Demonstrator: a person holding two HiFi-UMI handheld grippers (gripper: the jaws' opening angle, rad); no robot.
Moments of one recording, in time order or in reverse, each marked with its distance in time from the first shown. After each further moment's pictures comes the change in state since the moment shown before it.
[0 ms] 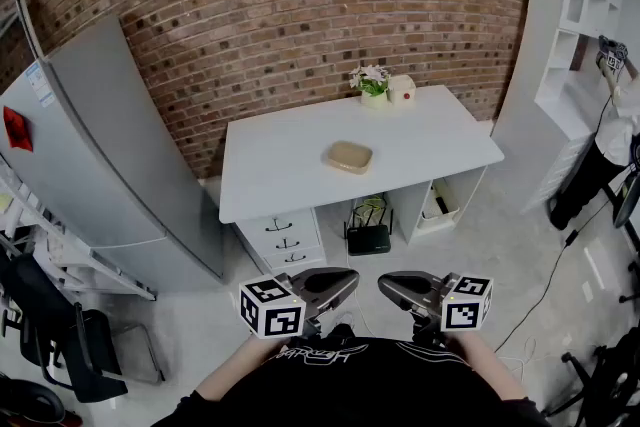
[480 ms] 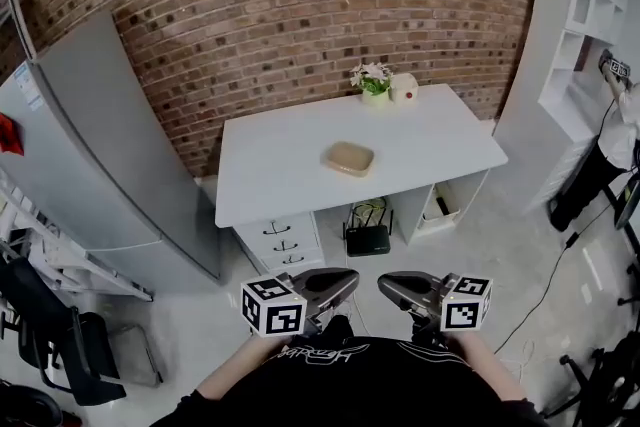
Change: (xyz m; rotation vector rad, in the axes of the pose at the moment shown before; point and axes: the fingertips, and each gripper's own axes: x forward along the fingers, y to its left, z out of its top) left arm 0.010 0.039 0.006 -0.056 0.011 -0.003; right arm 0.019 -0.029 0.010 0.030 -0.006 -0.013
